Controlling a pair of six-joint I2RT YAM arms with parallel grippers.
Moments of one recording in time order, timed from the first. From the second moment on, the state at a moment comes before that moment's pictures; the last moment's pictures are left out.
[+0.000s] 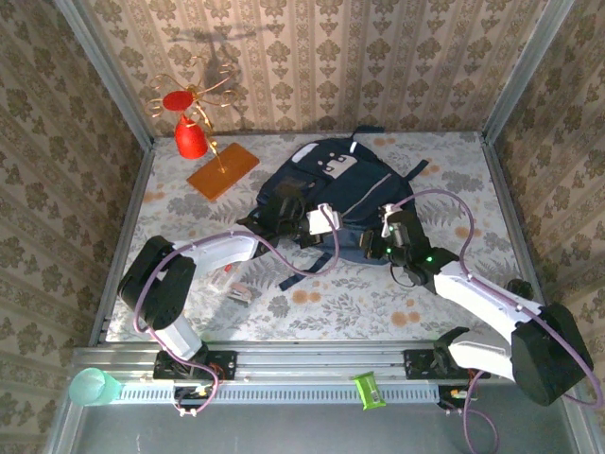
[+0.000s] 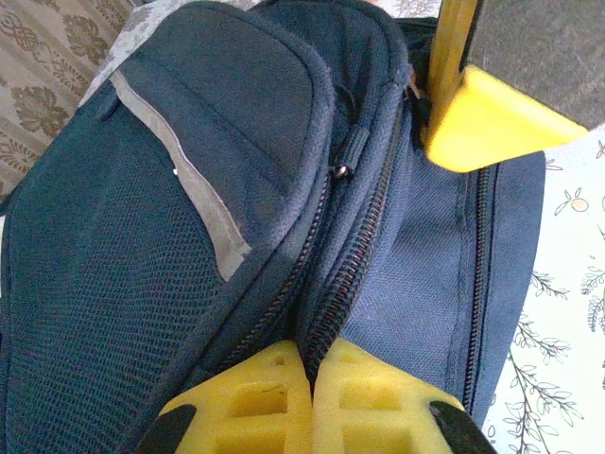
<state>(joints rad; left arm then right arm) -0.74 1.65 0.99 0.10 0.42 0.69 0.44 1.15 0.60 -0.14 -0.06 0.55</state>
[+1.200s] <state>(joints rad) -0.66 1.67 0.99 0.08 0.42 0.77 0.46 1.26 0.66 -0.08 -0.24 0.51</state>
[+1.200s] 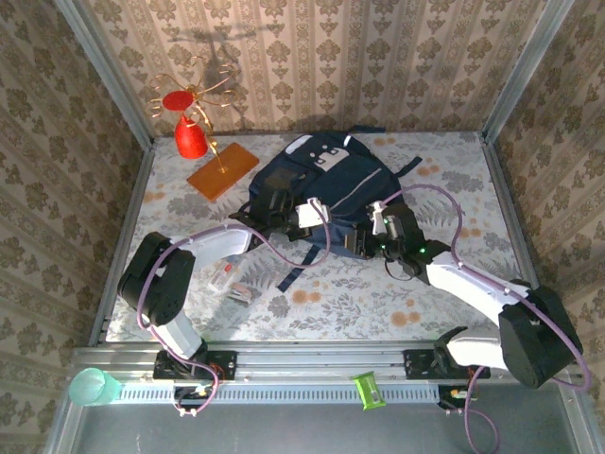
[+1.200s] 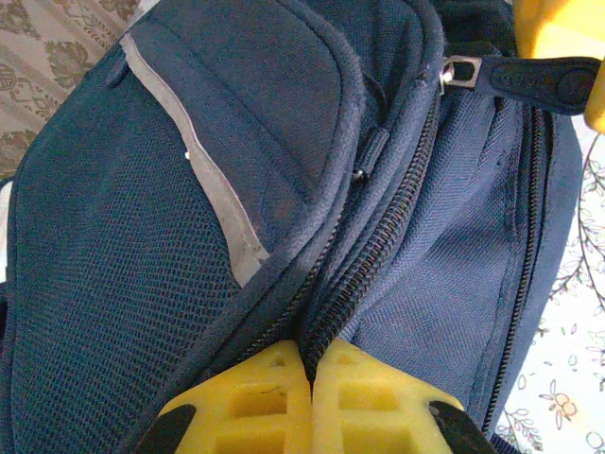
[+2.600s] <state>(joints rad) -0.67 1.69 1.01 0.05 0.43 0.86 0.37 1.23 0.73 -0.28 -0.01 0.46</state>
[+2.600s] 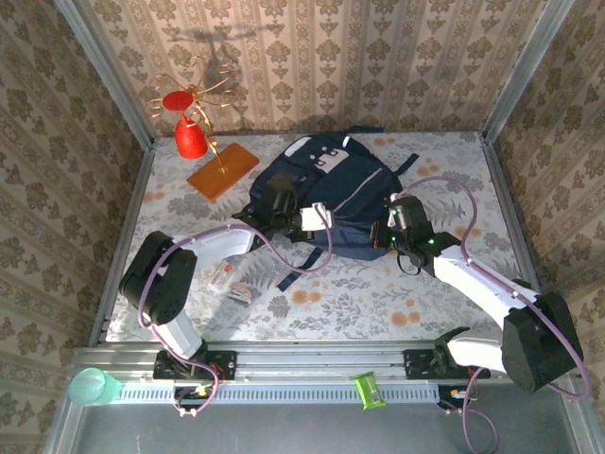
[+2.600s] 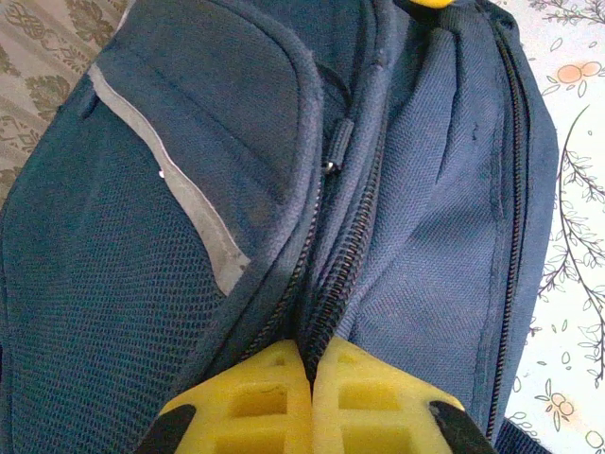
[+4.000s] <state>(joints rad) -0.90 1.73 1.15 -0.02 0.29 0.93 0.36 1.10 0.65 -0.23 -0.28 0.40</state>
